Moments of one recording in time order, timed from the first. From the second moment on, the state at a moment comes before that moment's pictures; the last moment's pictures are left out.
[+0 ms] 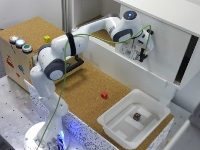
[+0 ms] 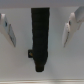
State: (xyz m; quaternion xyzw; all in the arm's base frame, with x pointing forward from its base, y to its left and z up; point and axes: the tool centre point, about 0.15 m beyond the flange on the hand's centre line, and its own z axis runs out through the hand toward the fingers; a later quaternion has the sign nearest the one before) arm 0.531 -0.265 0.601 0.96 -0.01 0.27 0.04
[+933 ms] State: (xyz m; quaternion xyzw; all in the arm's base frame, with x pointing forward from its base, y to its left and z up) arm 0.551 -0.265 0.591 0.96 -0.03 0.27 0.04
